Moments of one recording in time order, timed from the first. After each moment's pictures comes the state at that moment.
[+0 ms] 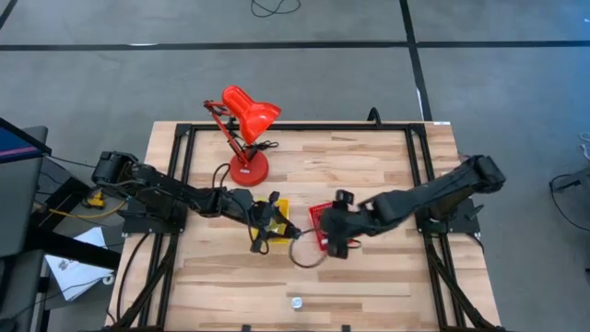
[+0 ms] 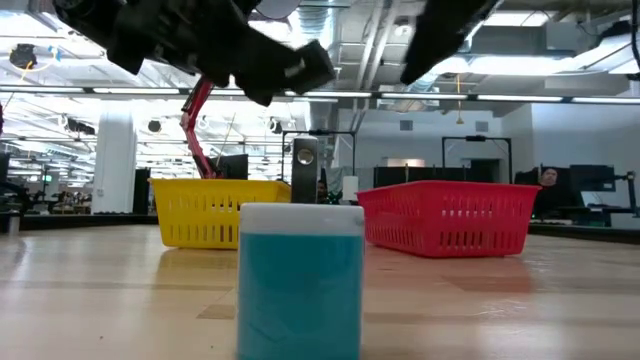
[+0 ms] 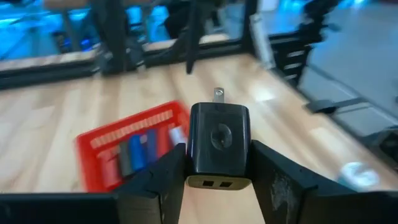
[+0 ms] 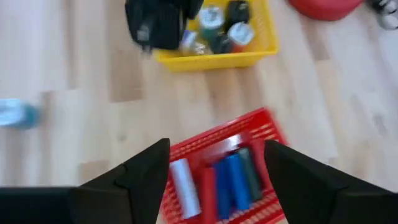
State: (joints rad) left arm -0.15 1.48 0.63 0.56 0.11 0.07; right arm 0.34 1.60 1.32 -0.78 0.36 0.37
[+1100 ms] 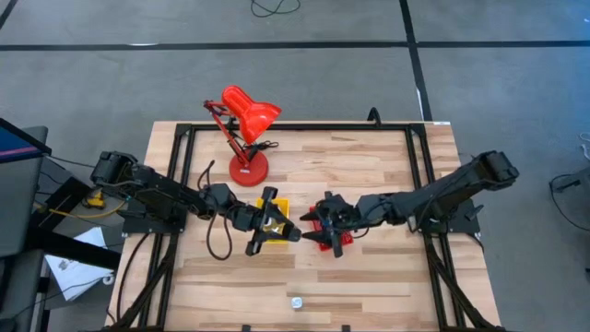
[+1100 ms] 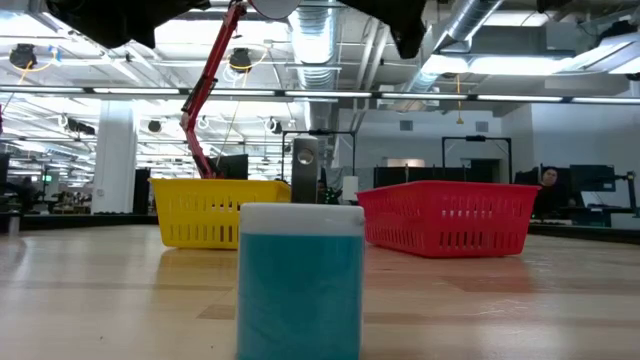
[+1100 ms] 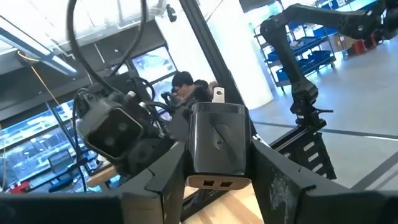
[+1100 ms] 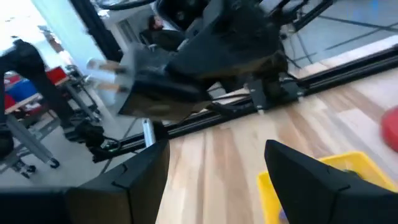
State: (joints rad) left arm -0.18 1.48 0.63 1.08 0.20 0.42; right arm 0.31 1.45 0.81 0.52 0.17 0.43
